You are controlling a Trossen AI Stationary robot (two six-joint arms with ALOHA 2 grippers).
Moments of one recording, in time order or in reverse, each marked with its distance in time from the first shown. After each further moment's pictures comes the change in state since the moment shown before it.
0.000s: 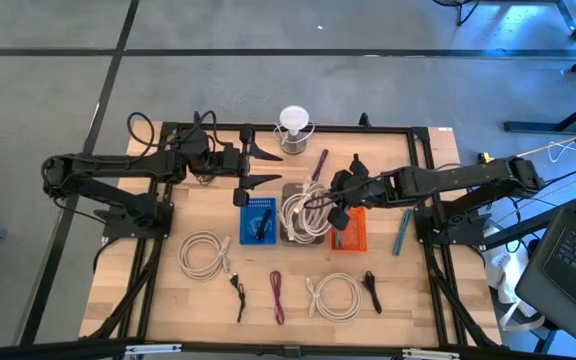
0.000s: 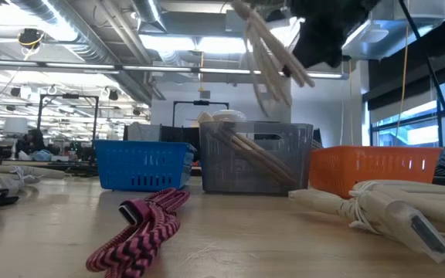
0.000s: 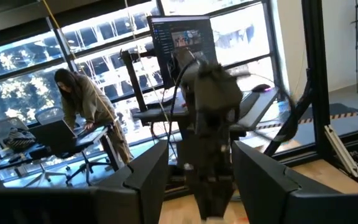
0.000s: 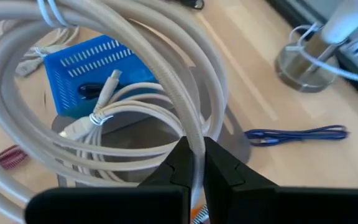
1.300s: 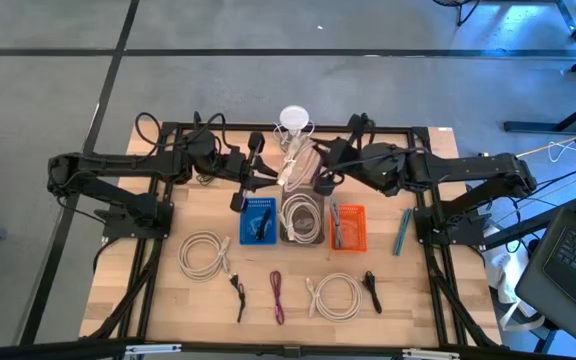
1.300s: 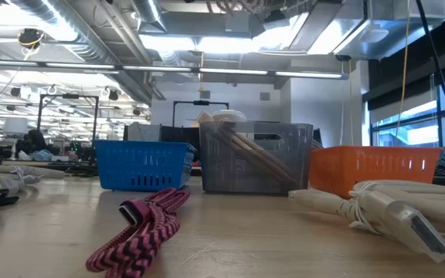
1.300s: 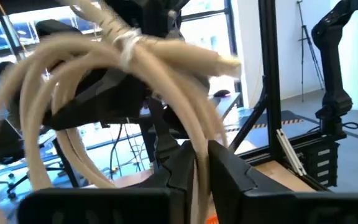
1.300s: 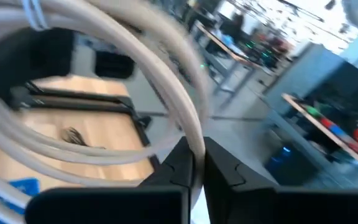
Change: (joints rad) left arm -0.001 0.047 0.000 0.026 0.170 -0.079; right arm -0.003 0.062 0.382 0.241 0.376 -0.715
